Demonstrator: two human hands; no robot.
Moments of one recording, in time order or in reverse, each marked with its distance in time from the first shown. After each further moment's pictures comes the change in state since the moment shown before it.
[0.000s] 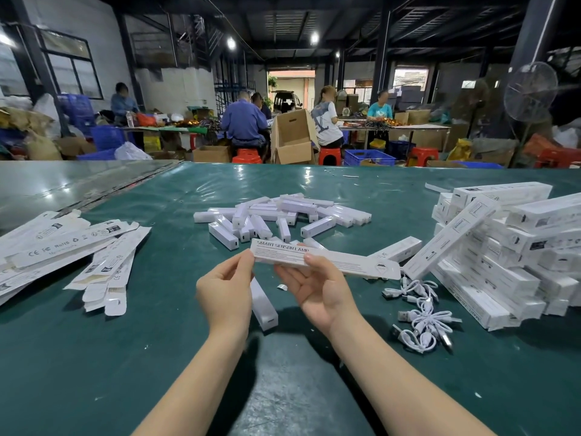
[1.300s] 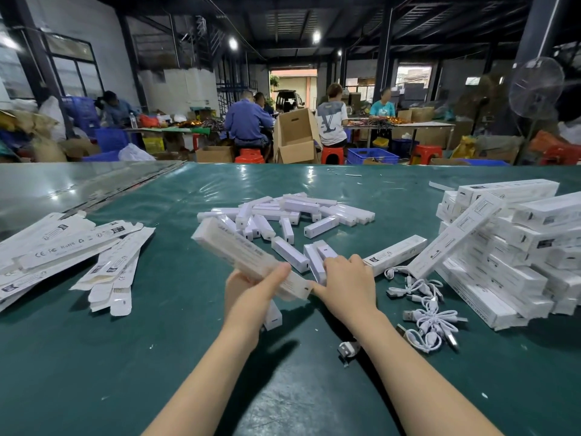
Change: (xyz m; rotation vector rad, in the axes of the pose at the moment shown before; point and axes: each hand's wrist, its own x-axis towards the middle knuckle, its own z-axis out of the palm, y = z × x) left_hand -0.004 -0.008 0.002 0.008 -0.308 -0.148; right_hand 0.015 -0.023 -0.037 -2.443 0.341 -0.334
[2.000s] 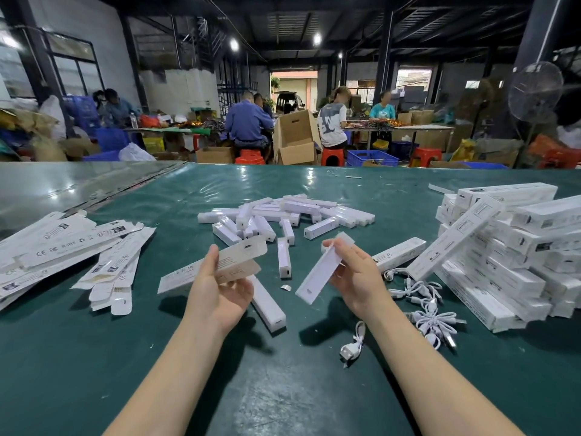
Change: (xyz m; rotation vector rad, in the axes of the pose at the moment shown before) left_hand 0.020 0.026 -0.027 -0.737 0.135 -0.447; right_hand 0.003 0.005 -0.017 1.853 -0.095 0.278
